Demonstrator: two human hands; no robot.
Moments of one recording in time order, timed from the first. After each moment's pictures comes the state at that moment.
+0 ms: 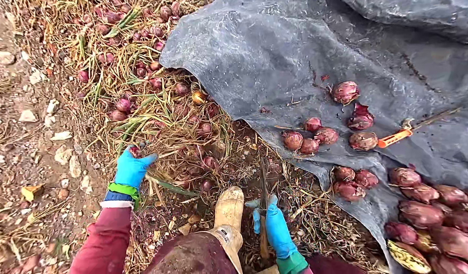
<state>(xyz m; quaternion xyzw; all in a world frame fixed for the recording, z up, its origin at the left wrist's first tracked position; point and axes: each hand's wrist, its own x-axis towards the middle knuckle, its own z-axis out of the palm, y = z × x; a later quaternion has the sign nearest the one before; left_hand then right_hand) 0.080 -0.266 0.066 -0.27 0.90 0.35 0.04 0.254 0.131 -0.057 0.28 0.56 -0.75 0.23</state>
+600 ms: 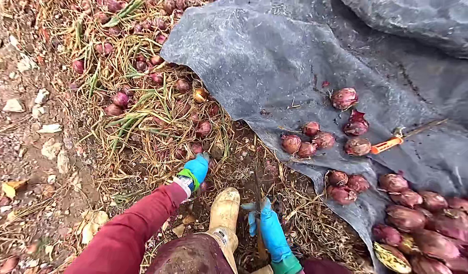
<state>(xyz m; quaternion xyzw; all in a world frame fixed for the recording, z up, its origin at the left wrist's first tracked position) 0.071 -0.106 -0.061 0.00 0.92 -0.03 0.40 0.257 0.133 -0.056 0.28 0.60 -0.71 0.25</state>
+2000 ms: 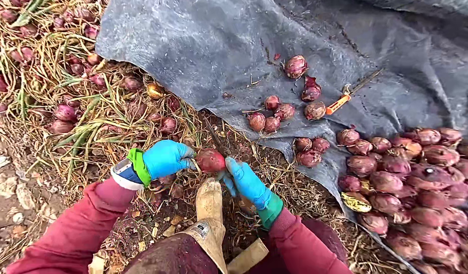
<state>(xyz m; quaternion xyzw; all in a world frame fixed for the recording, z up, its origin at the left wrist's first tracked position) 0.011 -0.096 0.072 0.34 0.84 0.15 0.40 0.163 0.149 -0.006 0.08 0.66 -0.71 0.23</state>
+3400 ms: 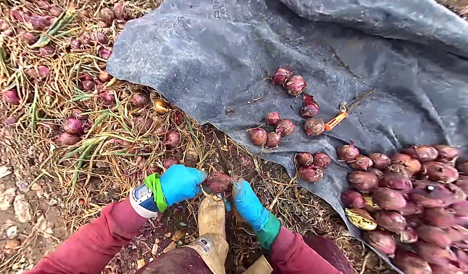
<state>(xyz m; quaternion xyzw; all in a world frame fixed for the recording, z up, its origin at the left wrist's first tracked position) 0.035 -0.076 0.074 0.38 0.82 0.04 0.42 0.163 0.125 -0.002 0.11 0.65 -0.73 0.18</state>
